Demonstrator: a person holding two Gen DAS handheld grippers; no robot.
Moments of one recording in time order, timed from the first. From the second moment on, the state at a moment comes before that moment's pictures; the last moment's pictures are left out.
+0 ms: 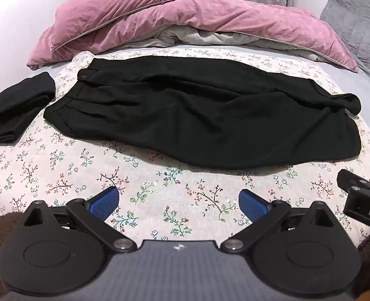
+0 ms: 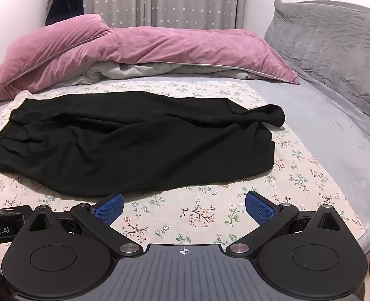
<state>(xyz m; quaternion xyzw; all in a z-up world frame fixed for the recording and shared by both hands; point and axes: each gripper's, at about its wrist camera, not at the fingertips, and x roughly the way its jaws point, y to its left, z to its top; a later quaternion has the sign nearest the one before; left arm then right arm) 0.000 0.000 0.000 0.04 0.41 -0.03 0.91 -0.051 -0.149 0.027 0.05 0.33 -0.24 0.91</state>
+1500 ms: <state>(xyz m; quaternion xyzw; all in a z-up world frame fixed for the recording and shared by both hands) -0.003 0.002 0.006 0.04 0.40 -0.03 0.91 -0.049 -0.137 0.029 0.03 0.33 -0.23 0.92</state>
